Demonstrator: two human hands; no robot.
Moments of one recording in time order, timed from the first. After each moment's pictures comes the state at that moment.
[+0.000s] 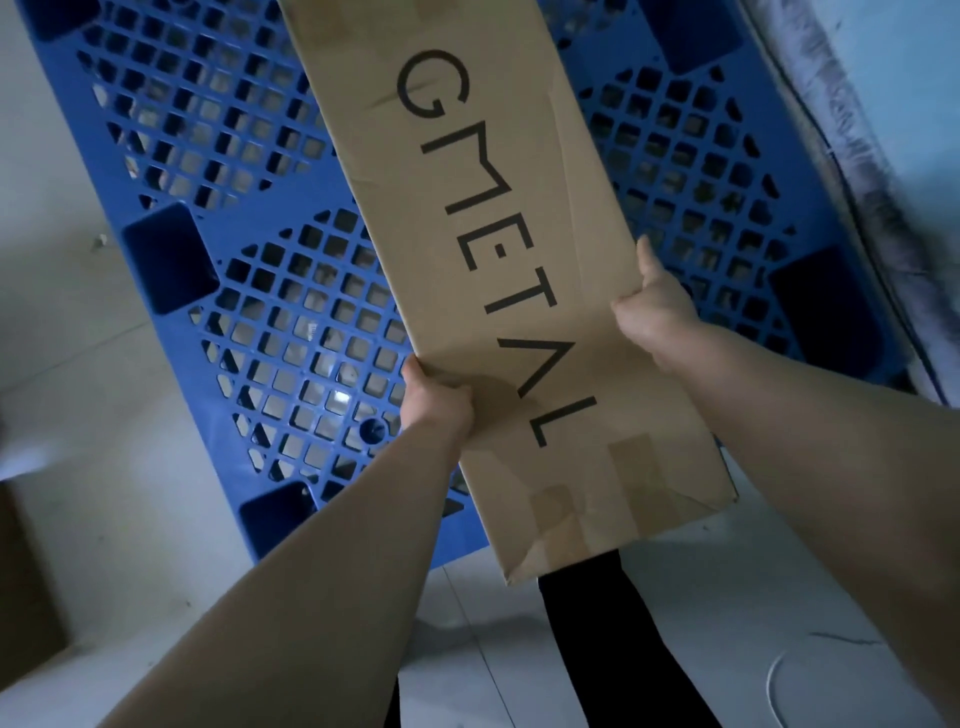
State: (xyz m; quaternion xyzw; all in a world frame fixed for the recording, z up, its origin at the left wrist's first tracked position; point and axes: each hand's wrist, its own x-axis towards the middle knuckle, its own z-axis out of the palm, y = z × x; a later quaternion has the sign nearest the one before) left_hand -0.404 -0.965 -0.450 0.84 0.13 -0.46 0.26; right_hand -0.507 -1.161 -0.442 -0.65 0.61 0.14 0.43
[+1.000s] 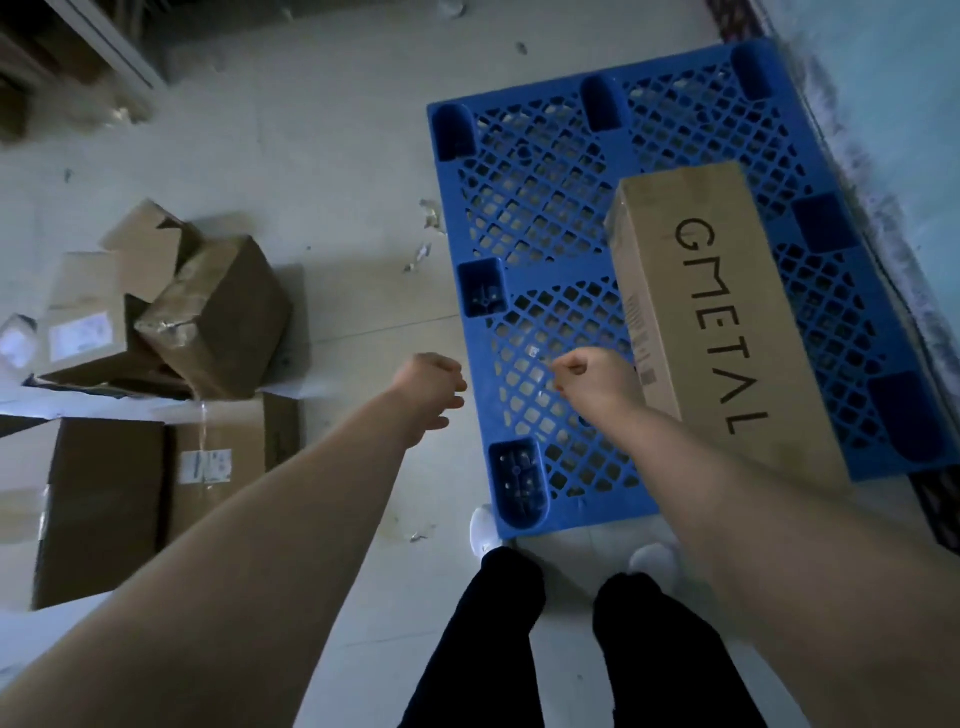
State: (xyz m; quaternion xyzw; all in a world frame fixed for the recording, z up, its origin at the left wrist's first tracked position) left_hand -0.217 -0.598 -0.108 0.80 0.10 -0.47 0.37; right_hand -0.332 -0.758 -0.142 -0.78 0.41 0.11 0.45
